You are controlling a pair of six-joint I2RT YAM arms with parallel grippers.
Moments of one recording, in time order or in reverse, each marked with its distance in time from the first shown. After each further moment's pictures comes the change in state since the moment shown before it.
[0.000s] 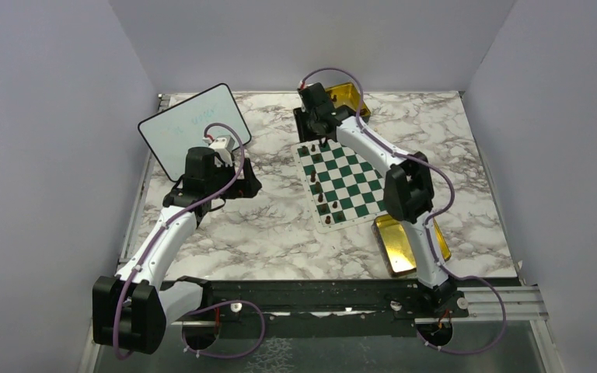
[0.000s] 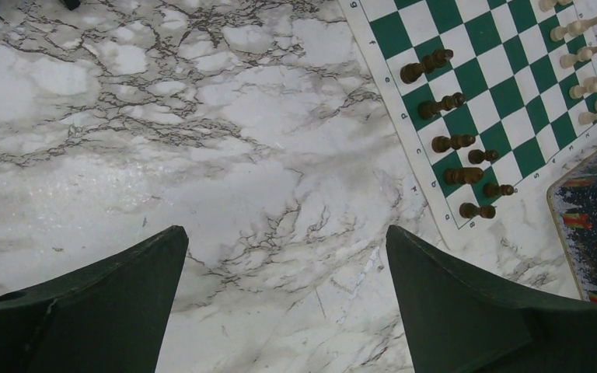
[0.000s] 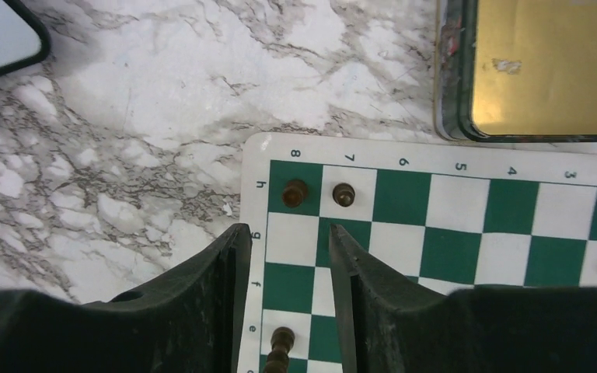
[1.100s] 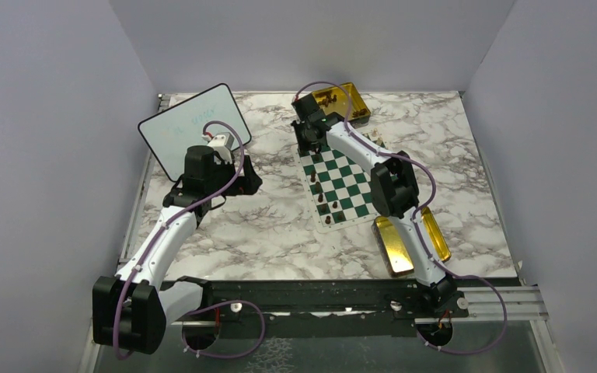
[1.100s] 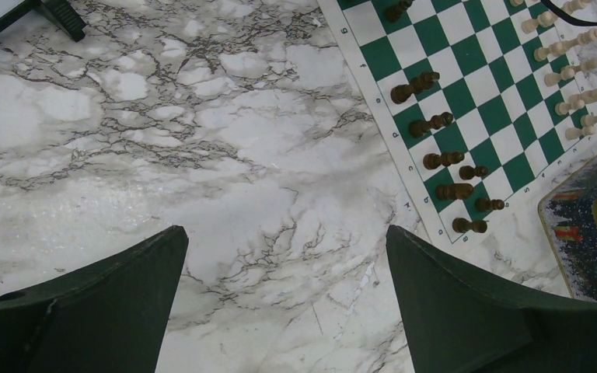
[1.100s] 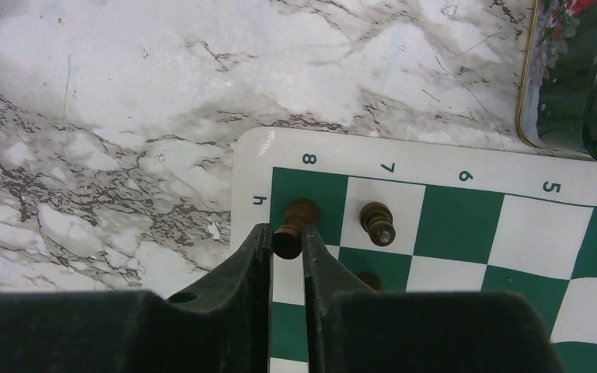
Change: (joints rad) left arm 0.000 0.000 0.000 0.050 0.001 -0.005; right arm 0.007 0.132 0.068 -0.029 -0.046 0.008
